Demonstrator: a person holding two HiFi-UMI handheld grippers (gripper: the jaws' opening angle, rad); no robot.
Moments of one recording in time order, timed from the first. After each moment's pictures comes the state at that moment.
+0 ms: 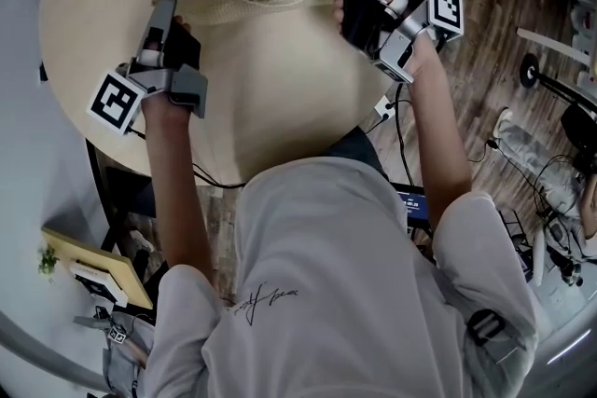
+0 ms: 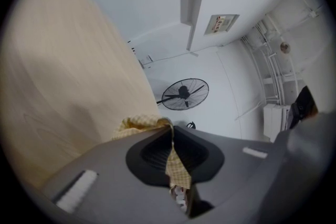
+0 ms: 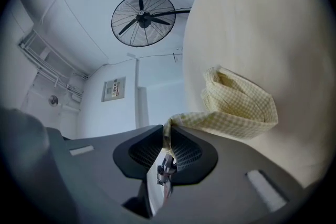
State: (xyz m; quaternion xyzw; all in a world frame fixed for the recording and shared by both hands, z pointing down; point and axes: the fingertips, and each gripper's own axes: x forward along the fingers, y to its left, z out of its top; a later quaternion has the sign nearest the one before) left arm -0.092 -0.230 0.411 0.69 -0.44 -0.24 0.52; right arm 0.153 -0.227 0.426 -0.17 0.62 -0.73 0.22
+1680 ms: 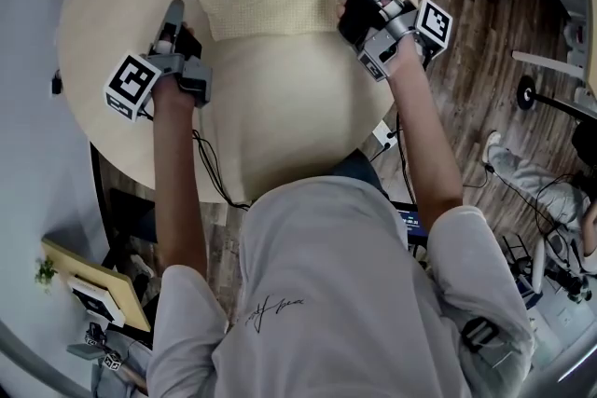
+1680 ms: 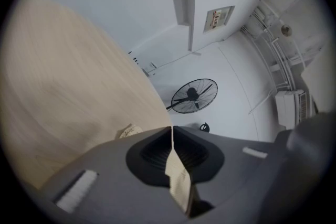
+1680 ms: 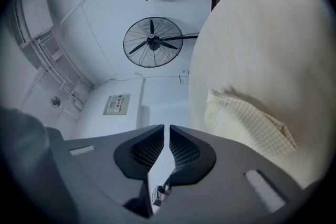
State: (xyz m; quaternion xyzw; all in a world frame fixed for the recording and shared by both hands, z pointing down) left arm -0.117 -0.261 0.429 0.68 -0.51 -0.19 0.50; right arm 0.182 -0.273 0.428 -0.26 0.61 -0.68 0.31
